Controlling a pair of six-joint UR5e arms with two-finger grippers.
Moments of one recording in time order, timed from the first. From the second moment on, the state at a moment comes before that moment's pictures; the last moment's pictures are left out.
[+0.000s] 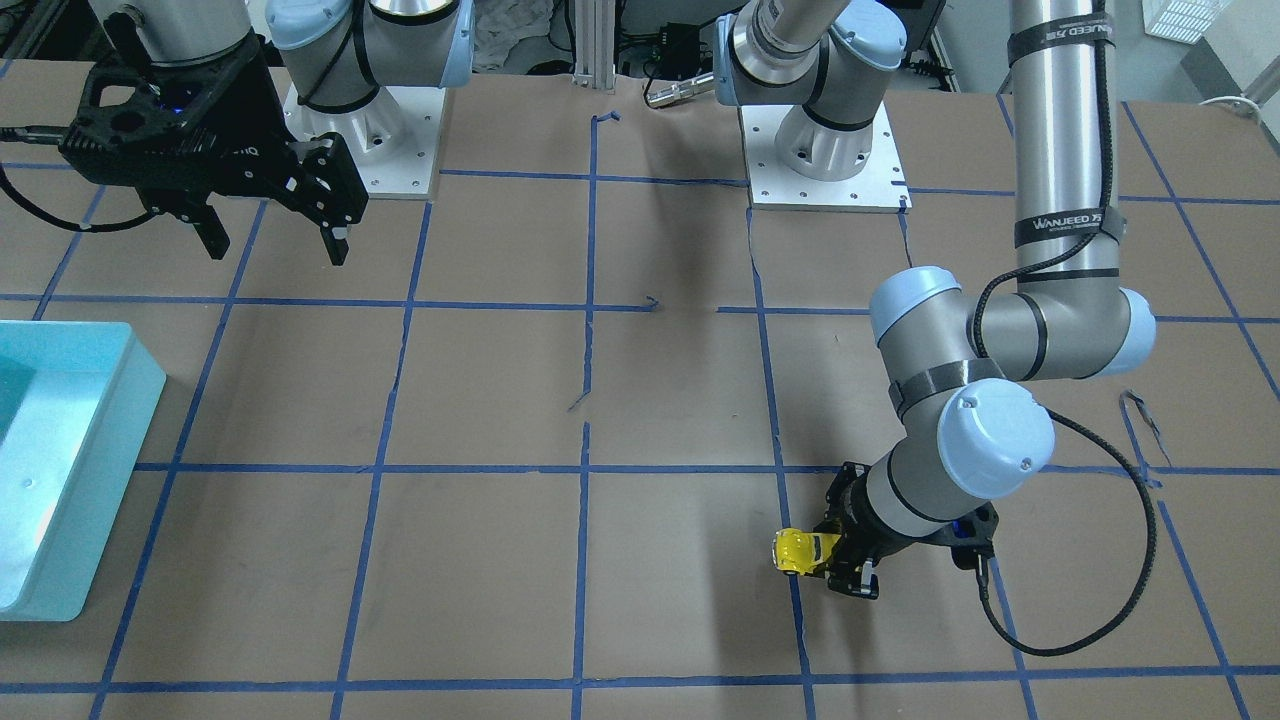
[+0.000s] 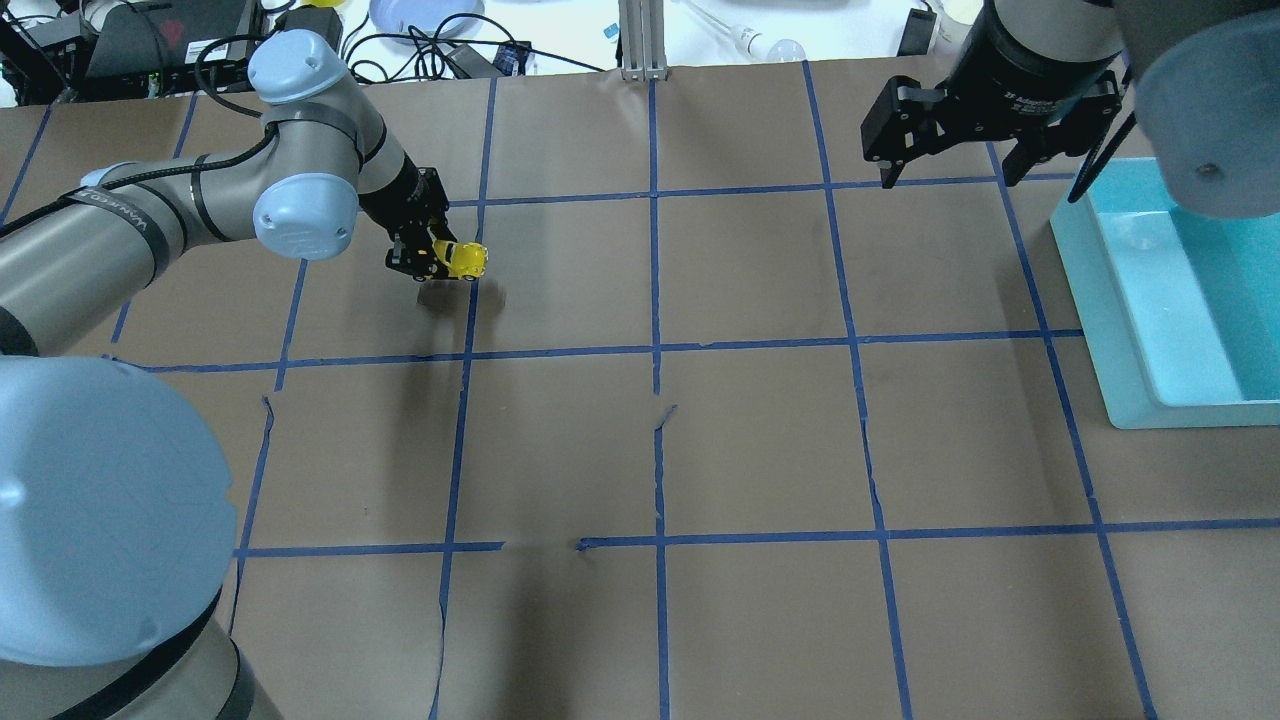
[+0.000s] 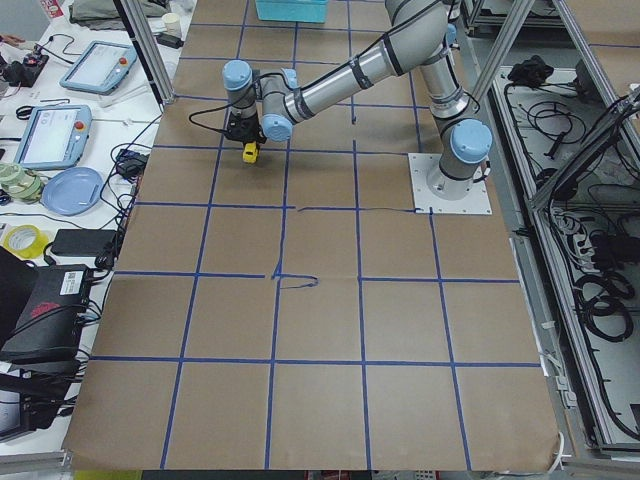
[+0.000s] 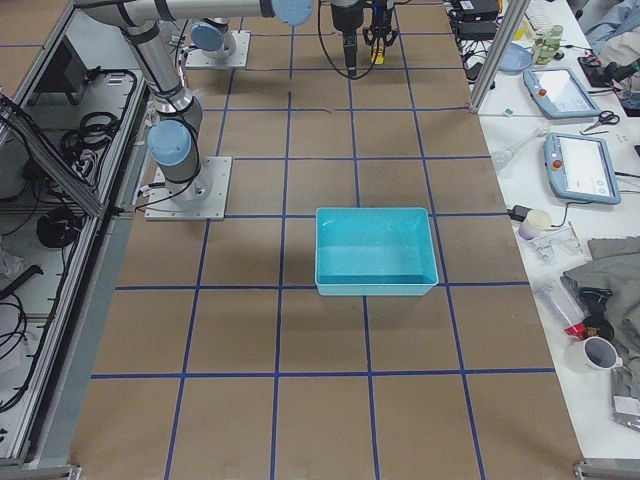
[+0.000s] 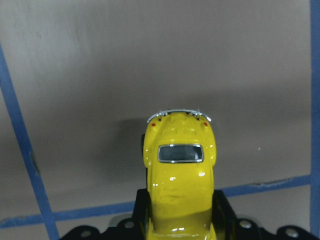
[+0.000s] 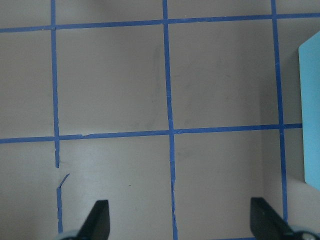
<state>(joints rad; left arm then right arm) -1.50 -2.13 -1.58 -1.00 1.45 -1.40 1.59 -1.61 1.58 -1.71 -1.58 0.06</state>
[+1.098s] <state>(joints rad) -1.53 -2.16 -1.58 -1.00 1.39 -1.52 1.59 -1.61 1.58 -1.71 -1.58 0.06</state>
